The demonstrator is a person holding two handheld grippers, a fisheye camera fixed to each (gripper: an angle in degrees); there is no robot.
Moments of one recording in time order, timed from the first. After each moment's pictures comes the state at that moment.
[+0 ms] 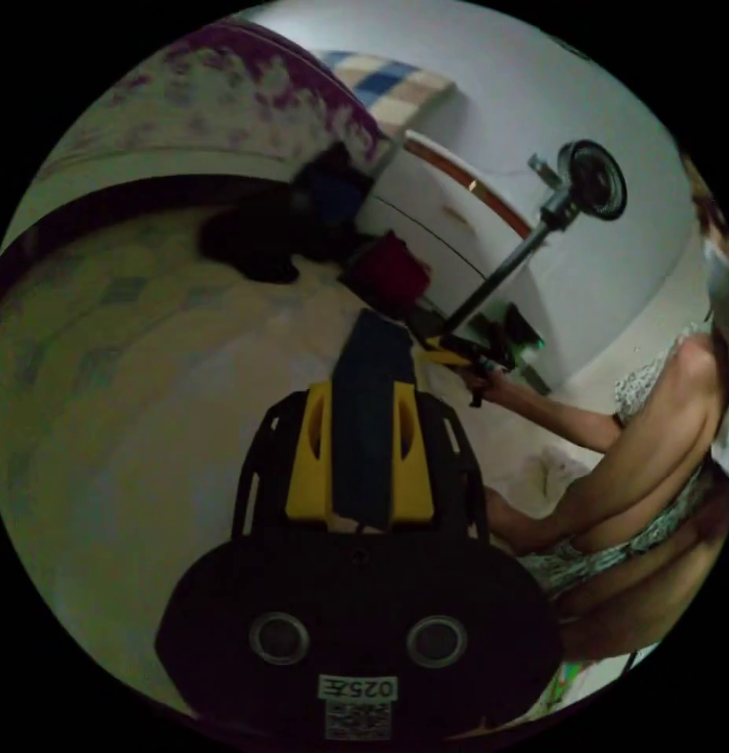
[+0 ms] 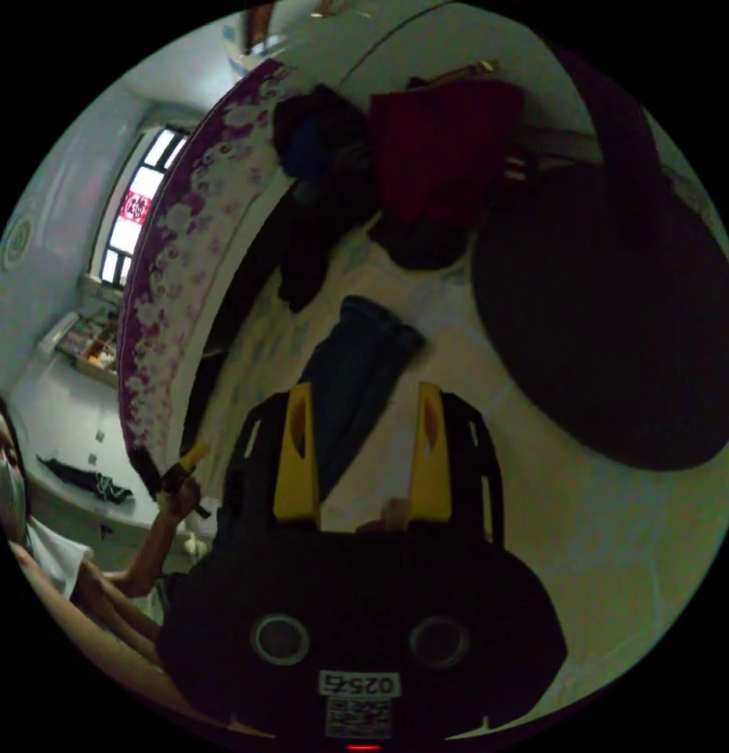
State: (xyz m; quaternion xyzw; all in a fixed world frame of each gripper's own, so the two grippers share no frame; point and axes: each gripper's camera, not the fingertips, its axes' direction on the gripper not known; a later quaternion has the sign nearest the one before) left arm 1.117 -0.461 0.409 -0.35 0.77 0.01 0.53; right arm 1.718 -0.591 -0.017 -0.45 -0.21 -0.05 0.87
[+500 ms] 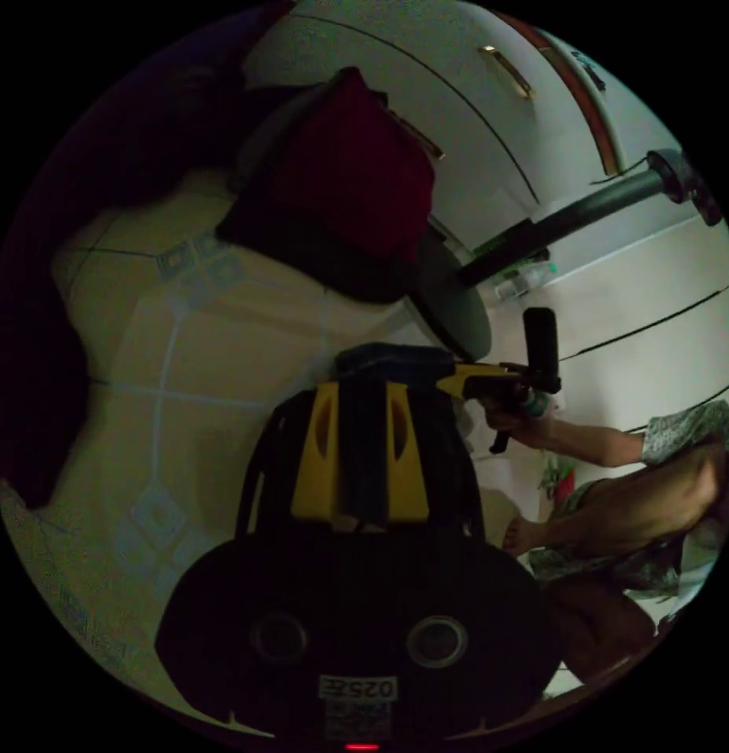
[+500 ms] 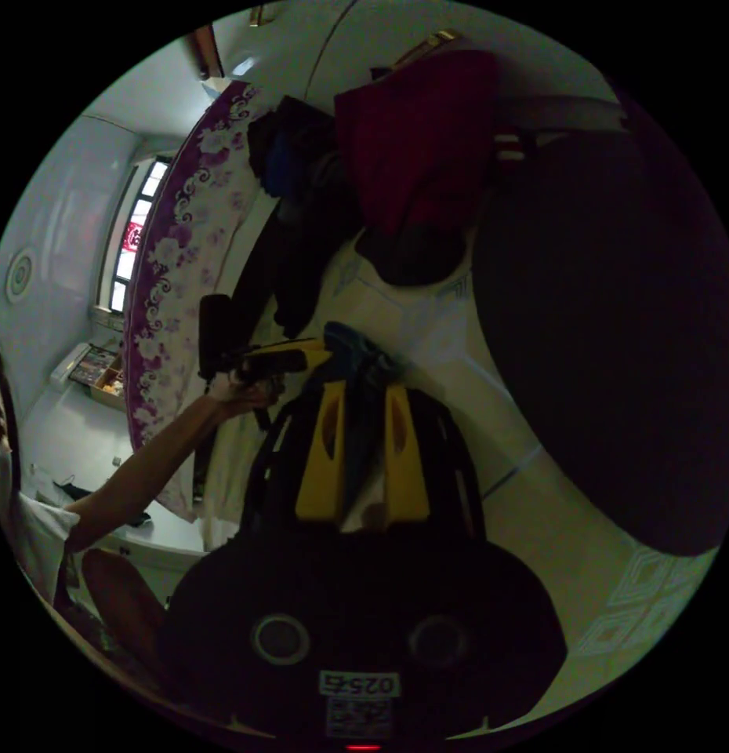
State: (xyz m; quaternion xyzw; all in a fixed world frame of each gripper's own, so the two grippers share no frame) left arm 1.506 -0.376 0.358 -0.40 0.83 0.23 0.32; right arm 1.737 -0.590 0.032 -0.44 -0.22 -0.01 0.87
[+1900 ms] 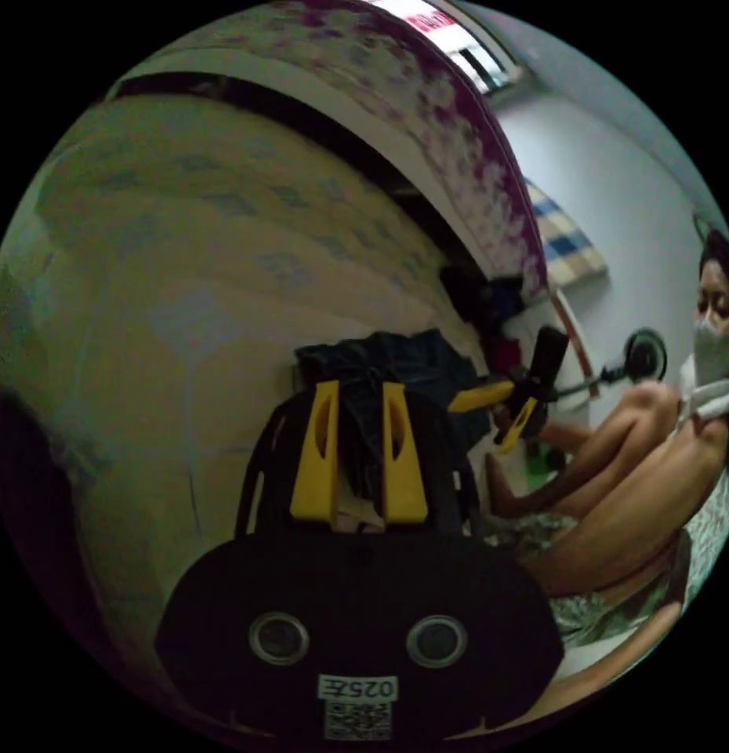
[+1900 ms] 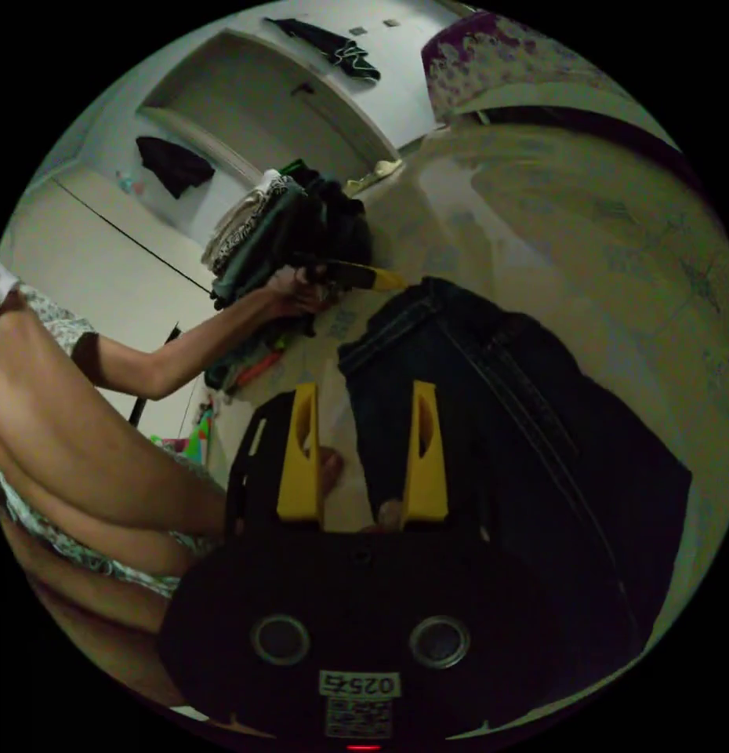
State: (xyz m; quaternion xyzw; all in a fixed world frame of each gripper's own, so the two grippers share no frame) left arm 0.363 -0.125 0.481 -0.50 0.50 -0.28 0.65; right arm 1.396 -0.115 -0.259 -0.61 -0.57 -0.49 0.26
